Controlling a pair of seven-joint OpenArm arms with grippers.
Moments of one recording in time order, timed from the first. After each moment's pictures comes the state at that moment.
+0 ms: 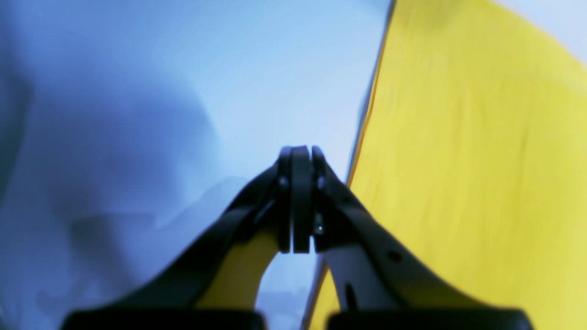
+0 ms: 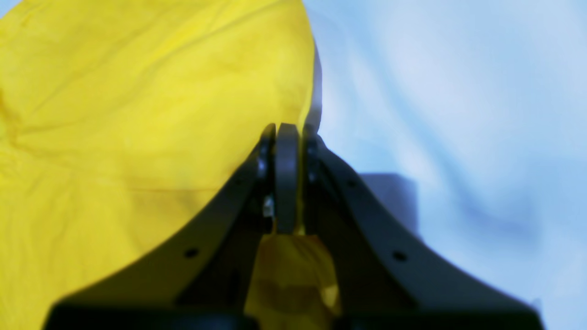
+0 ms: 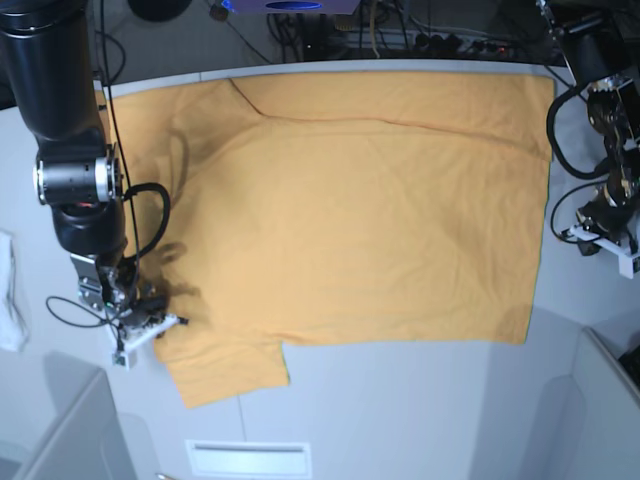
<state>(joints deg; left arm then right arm) 0.0 -27.5 -28.2 79.7 -31.8 -10.5 48.1 46.9 13.5 -11.1 7.6 22.7 14.4 -10.6</state>
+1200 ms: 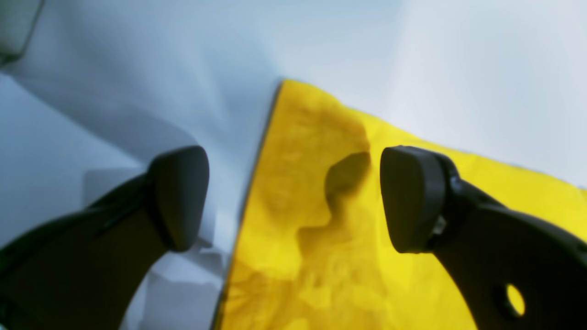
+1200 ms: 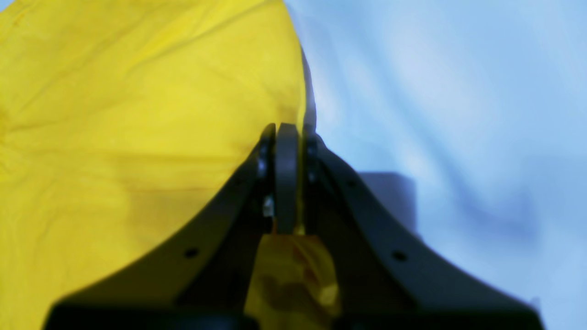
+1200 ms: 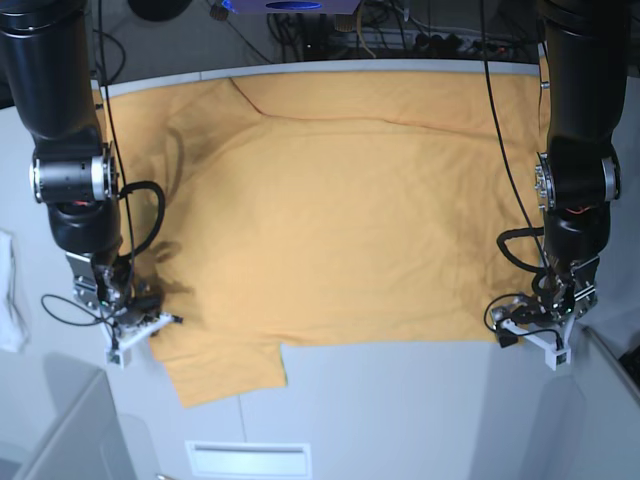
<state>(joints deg) -47.0 -22.8 0.1 9.4 -19.5 -14.5 18.6 46.7 14.5 -11.1 7.6 22.5 14.5 -10.8</state>
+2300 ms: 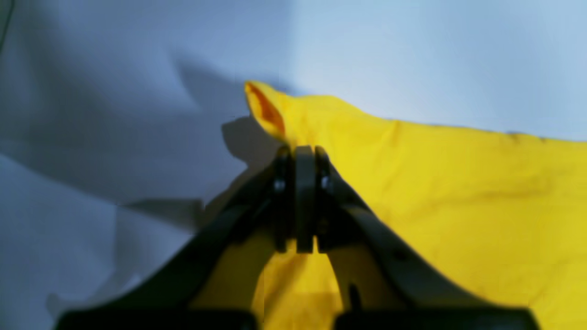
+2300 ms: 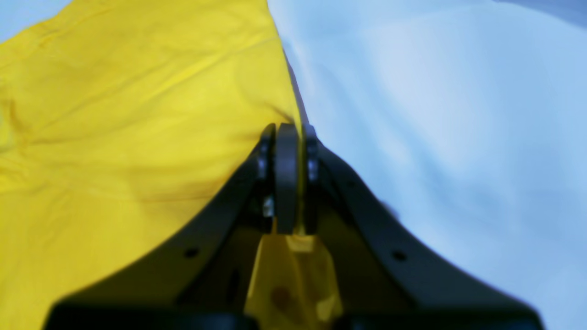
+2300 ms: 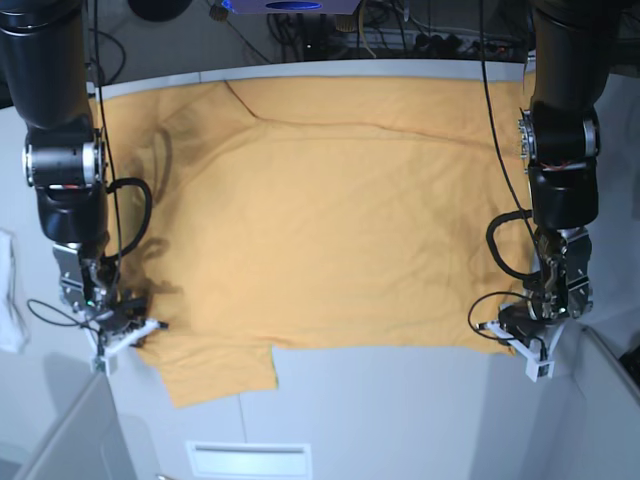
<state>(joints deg) -34.8 -21.2 -3.9 40.7 -20.4 -14.7 35.2 43.2 17.5 -11.0 17.5 22.7 14.4 -11.3</state>
